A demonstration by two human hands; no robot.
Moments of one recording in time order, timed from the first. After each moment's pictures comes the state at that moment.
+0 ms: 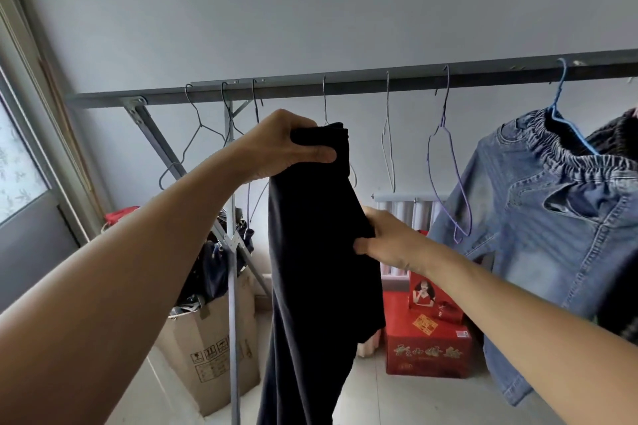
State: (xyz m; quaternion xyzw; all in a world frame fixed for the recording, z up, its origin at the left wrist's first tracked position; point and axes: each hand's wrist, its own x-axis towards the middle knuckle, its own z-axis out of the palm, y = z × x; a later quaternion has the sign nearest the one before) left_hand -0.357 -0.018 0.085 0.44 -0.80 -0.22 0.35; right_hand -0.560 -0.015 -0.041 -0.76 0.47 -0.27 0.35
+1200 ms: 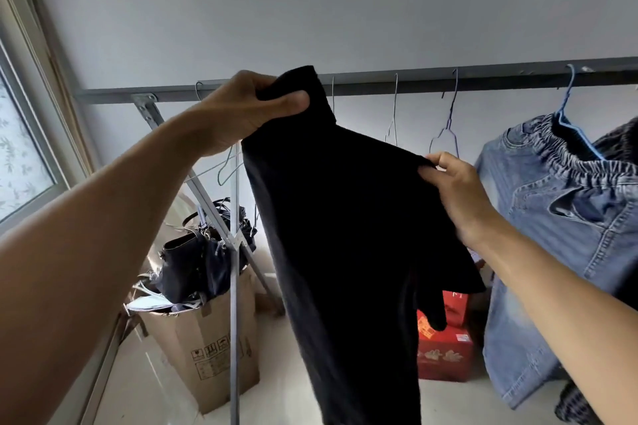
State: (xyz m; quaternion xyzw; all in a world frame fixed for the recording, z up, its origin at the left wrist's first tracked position) left_hand -0.321 0.003 0.122 0.38 -0.78 -0.25 0.42; right_hand -0.606 -0.010 0.002 -0.58 0.41 -0.60 0.36
